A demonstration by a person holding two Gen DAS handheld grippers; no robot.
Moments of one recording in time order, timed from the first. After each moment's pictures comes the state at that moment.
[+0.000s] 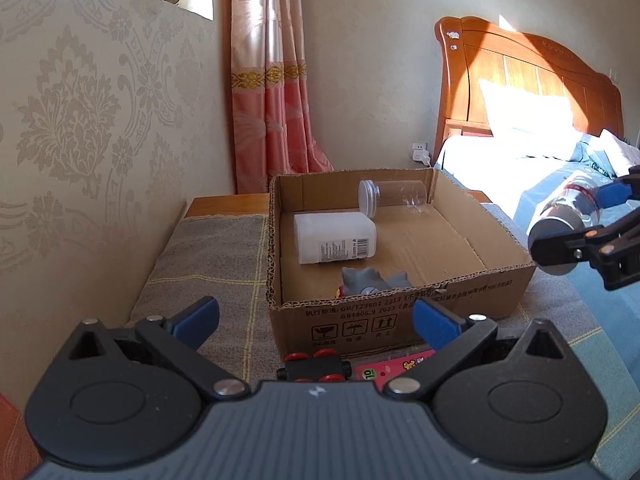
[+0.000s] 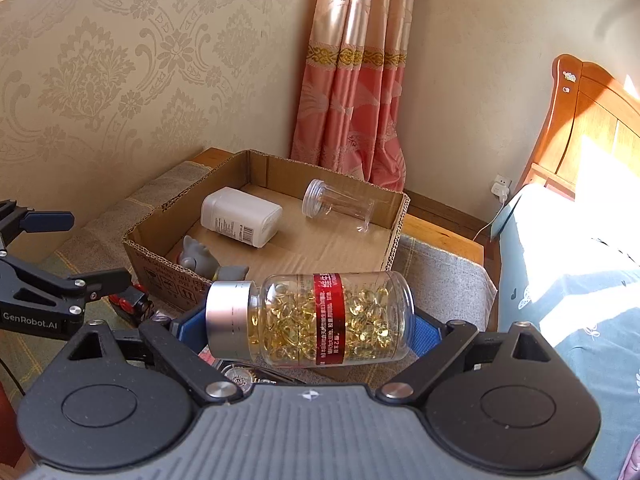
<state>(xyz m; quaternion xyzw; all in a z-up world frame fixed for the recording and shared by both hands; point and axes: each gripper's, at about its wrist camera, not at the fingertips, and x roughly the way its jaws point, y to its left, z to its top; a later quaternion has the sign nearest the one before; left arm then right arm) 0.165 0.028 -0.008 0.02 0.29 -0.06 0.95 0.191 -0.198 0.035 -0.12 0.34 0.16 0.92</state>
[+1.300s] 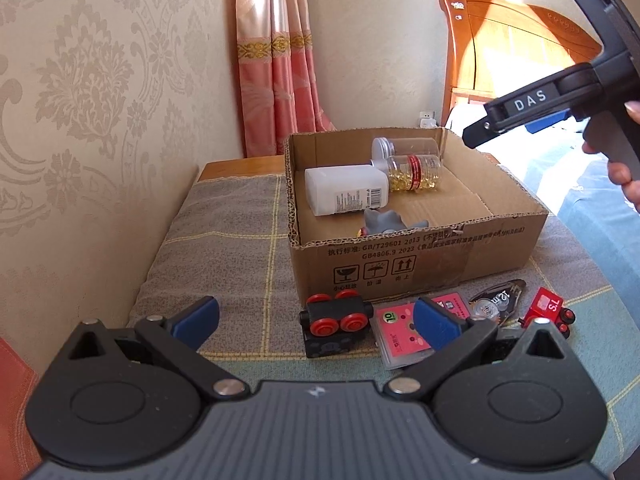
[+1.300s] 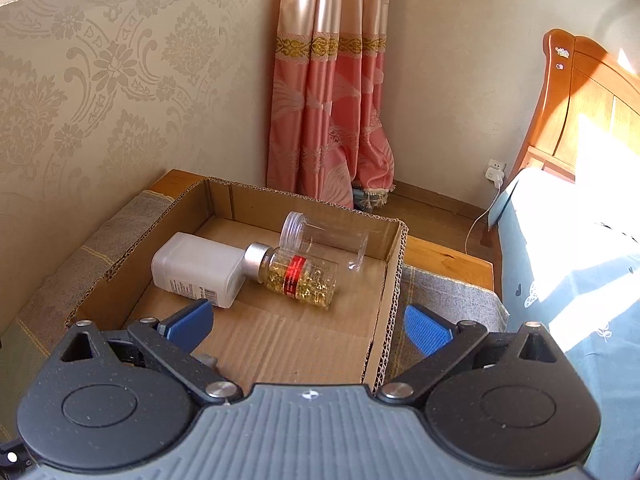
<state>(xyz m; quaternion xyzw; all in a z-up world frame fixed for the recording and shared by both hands) 0.148 0.038 -0.024 0.04 0.34 -0.05 0.94 0.277 -0.182 0.029 -0.09 0.37 0.12 0.92</state>
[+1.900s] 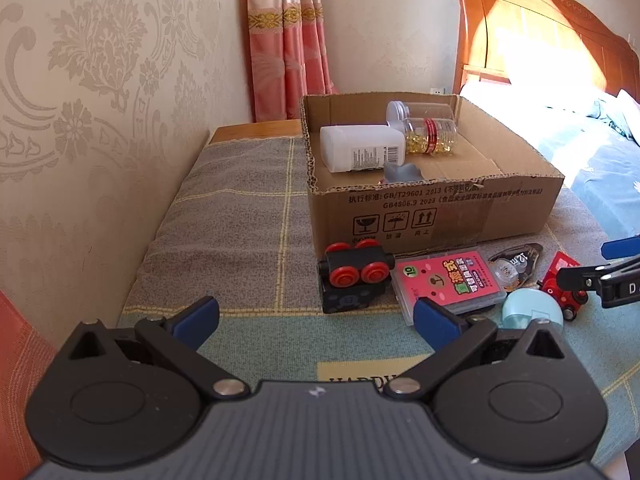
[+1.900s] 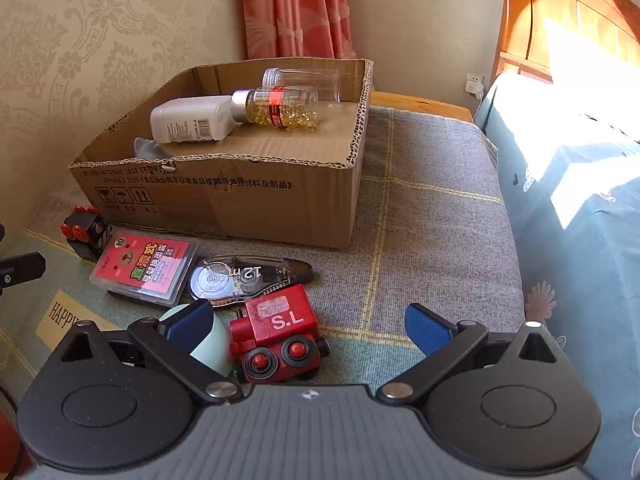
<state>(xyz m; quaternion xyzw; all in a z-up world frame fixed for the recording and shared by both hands) 0.143 0.049 -0.046 0.04 0.37 -0.03 0.93 0.167 -0.228 -0.063 -0.02 0.43 0.09 0.90</state>
